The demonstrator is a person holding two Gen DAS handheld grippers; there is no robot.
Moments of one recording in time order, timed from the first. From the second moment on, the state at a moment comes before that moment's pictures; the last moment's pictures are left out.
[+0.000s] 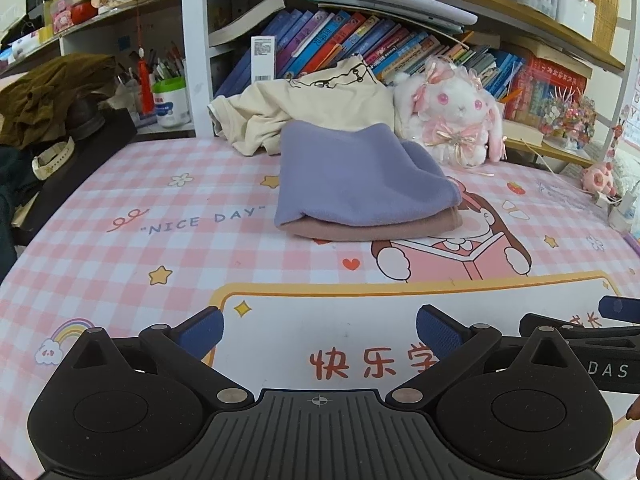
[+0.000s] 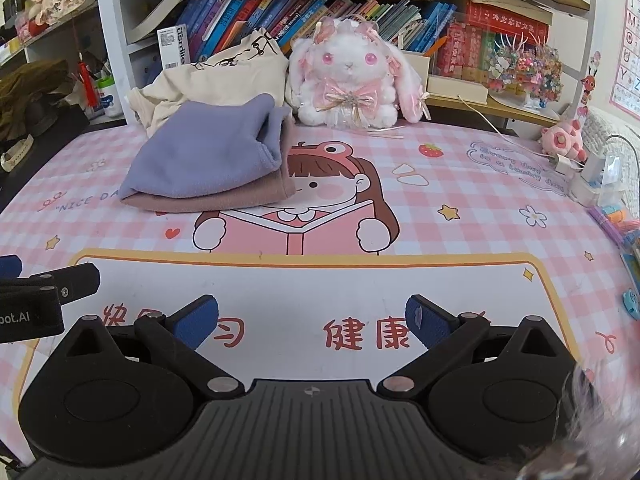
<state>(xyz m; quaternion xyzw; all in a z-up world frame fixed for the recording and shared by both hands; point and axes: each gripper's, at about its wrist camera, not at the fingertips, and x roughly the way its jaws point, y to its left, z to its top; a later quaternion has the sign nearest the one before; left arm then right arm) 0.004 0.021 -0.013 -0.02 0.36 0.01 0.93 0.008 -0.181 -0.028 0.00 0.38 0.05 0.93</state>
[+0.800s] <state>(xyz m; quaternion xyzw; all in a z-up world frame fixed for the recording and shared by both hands) 0.003 0.020 -0.010 -0.02 0.35 0.01 0.94 0.011 -0.180 -0.029 -0.01 0.38 0.06 0.92</state>
